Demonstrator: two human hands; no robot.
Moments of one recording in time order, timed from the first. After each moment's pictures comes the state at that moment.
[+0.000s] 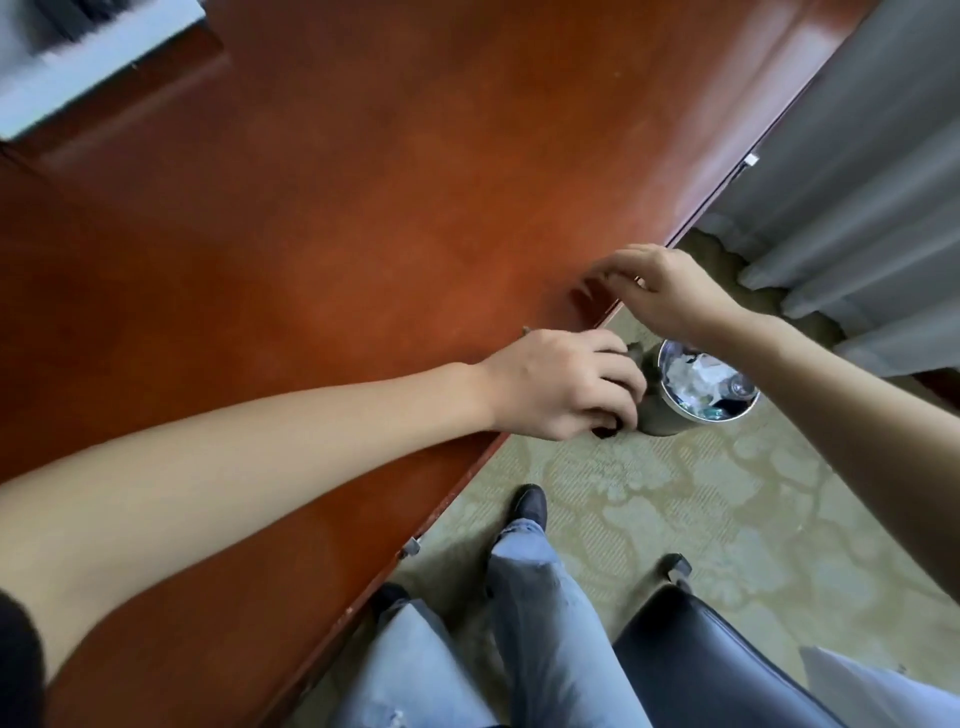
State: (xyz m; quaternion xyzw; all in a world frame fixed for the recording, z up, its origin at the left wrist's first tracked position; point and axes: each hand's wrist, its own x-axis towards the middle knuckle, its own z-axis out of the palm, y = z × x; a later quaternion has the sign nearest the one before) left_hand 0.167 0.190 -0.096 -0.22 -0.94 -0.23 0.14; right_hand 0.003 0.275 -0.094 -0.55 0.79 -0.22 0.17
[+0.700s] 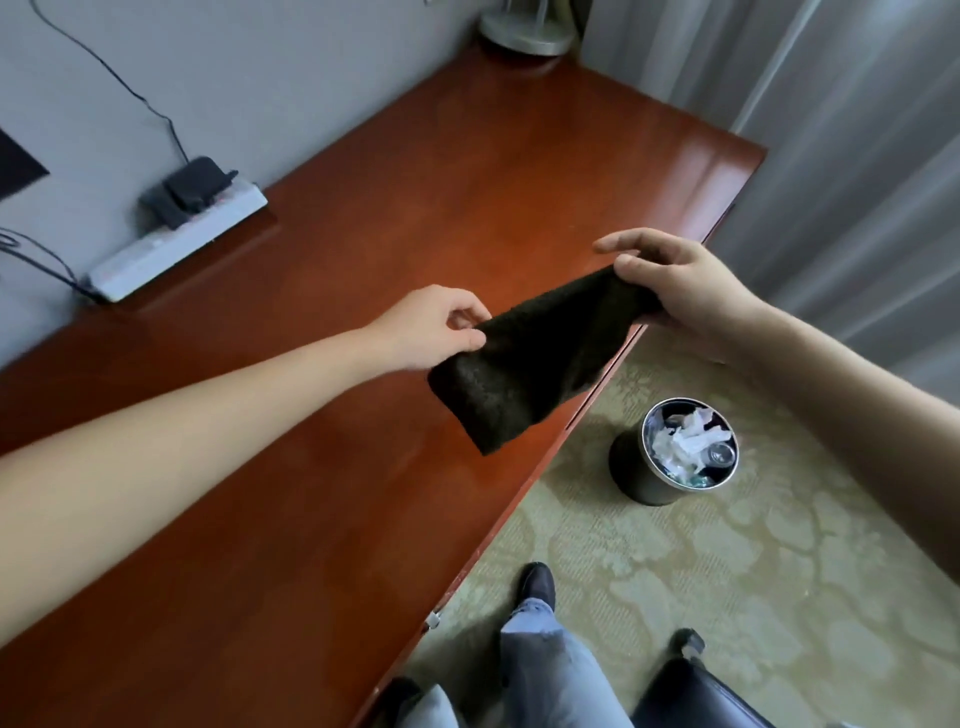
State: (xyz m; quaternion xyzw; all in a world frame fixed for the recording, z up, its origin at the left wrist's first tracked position) left_hand 0.172 0.081 0.038 0.23 -0.90 -0.36 -0.08; right_hand 0.006 0.254 0.064 -0.25 0.70 -0.55 0.37
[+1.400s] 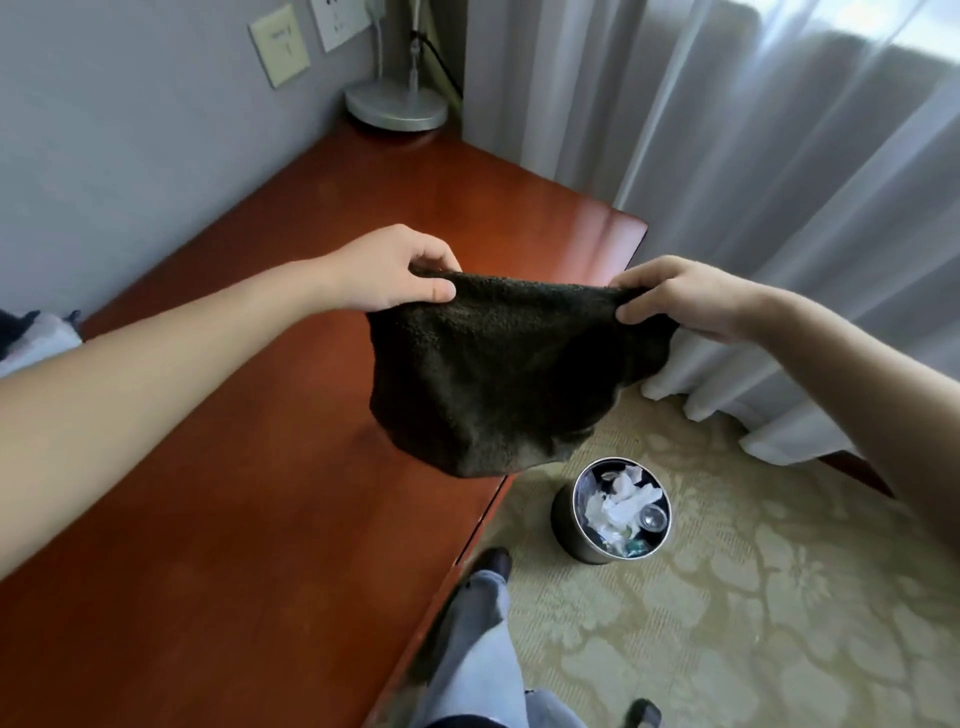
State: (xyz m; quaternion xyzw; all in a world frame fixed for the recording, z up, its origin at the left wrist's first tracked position) left_hand -0.077 0.032 0.086 0.09 -0.93 -0.35 -0.08; right_hand -0.244 0.280 0.079 -0.33 0.78 -0.34 0.41
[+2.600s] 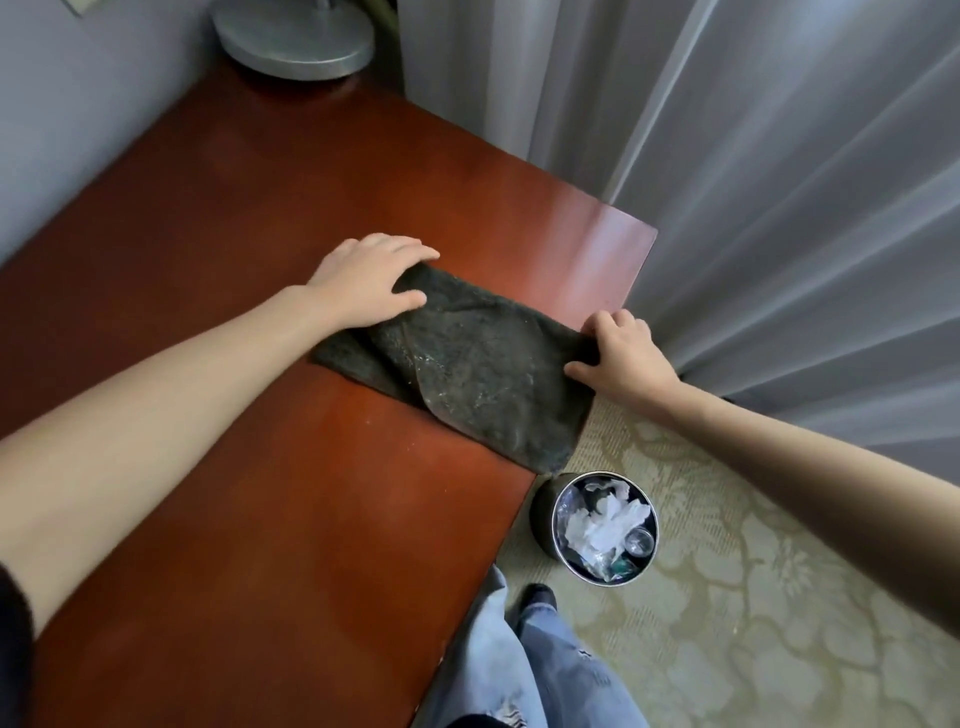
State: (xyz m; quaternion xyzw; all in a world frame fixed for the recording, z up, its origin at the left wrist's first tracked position) left_hand -0.265 -0.058 -0.079 0.09 -0.98 -0.10 -0.12; right_hand -0.365 0.221 -0.090 -0.28 0.92 -0.11 0.23
